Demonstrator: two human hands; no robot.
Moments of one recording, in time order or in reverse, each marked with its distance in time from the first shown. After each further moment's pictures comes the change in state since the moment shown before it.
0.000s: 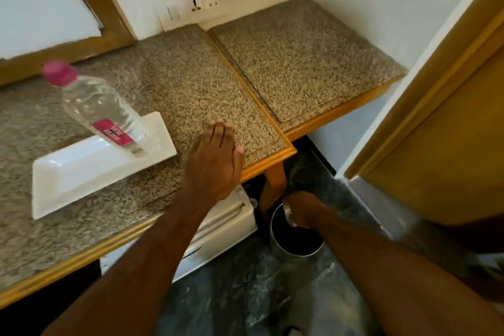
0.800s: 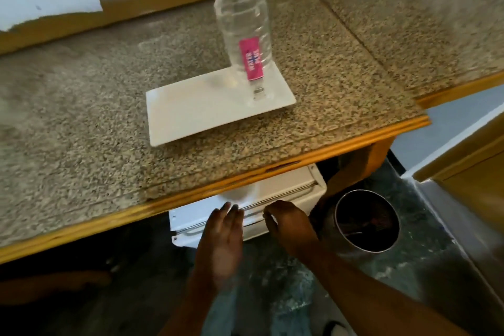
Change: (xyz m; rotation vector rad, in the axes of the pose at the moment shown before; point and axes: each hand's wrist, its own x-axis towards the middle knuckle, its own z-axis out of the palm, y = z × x) left_hand -0.257 -0.123 0.118 0.104 -0.001 -0.062; right_hand 0.018 -0.209 0.122 0.262 0.406 -0.361
